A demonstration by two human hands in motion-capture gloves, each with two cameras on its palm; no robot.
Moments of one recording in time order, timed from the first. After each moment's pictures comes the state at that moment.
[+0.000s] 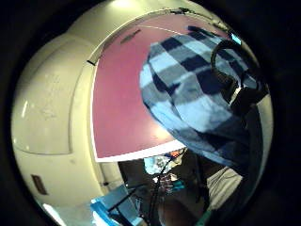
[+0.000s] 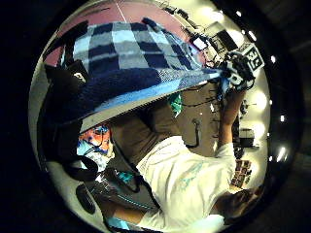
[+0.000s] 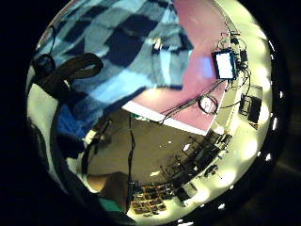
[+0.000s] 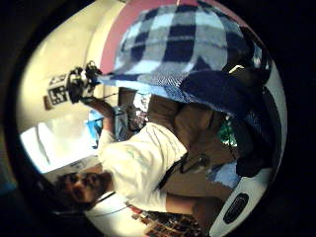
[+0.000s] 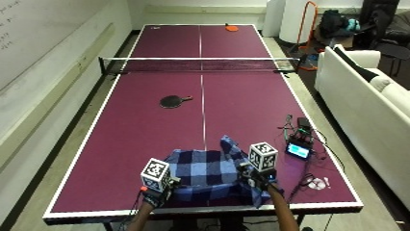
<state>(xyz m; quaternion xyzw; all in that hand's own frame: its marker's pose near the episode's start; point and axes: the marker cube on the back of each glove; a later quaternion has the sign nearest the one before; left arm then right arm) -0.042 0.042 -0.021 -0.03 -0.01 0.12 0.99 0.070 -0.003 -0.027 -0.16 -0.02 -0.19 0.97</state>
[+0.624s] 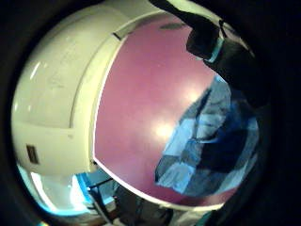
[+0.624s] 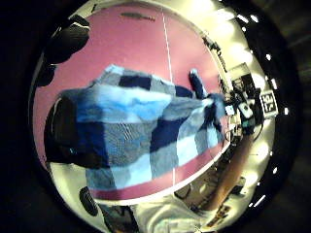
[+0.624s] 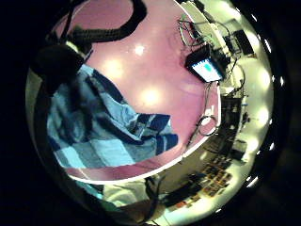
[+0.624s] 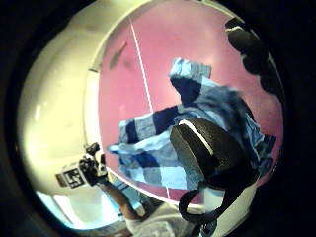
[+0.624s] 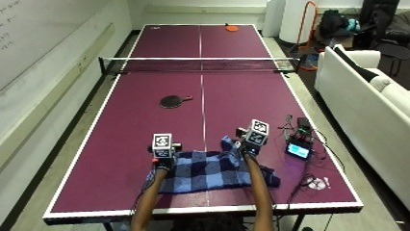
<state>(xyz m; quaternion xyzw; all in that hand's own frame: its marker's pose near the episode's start) -0.056 -0.107 -0.030 0.04 -0.05 -0.07 1.00 0.038 -0.136 -0.037 -0.04 0.00 0.14 0.99</state>
